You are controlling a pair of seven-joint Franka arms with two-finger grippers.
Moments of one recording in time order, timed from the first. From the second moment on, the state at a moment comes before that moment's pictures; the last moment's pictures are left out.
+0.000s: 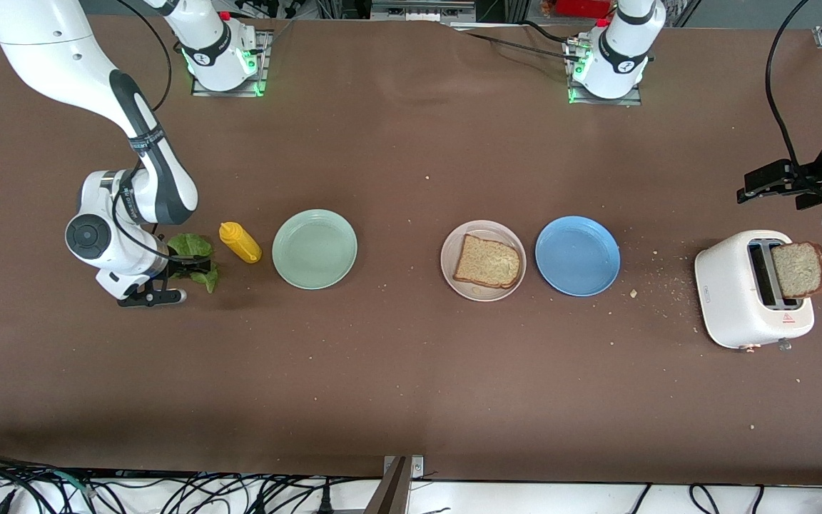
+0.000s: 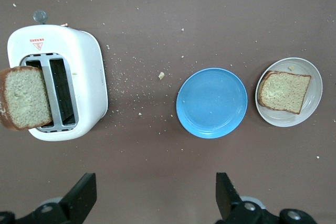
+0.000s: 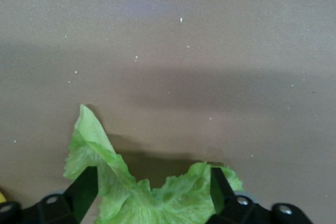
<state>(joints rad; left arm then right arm) 0.04 0.14 0.03 -1.47 -0.07 1.49 0.12 0.05 0.54 -0.03 -1.97 -0.08 2.40 -0.03</state>
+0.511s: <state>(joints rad) 0.04 0.14 0.03 -1.47 -0.07 1.49 0.12 0.05 0.54 -0.03 -1.97 -0.08 2.41 -0.02</state>
